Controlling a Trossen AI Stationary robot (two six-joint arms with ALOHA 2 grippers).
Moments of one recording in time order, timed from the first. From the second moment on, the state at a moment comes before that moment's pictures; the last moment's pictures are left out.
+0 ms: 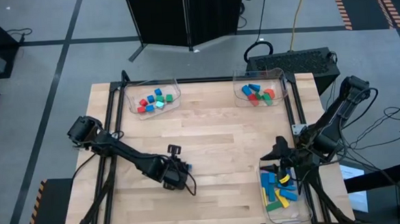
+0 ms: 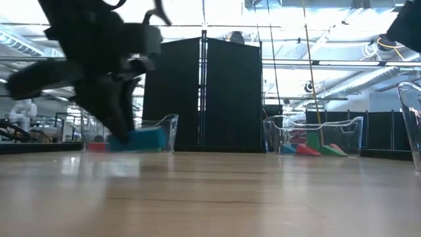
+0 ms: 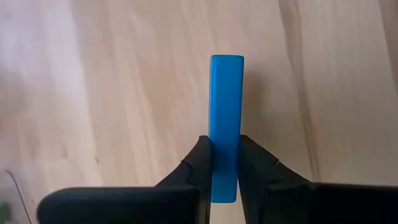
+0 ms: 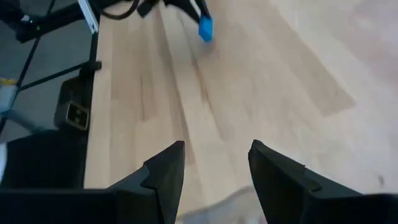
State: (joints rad) left arm -0.45 1.76 1.07 -0.64 -0.41 -0.14; right arm 0.88 0.98 0.73 -0.62 0.65 1.05
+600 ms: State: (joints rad) left arm -0.28 1.76 1.11 -0.17 -0.23 -0.12; right arm 0.75 1.16 0.73 -0.31 0.68 0.72
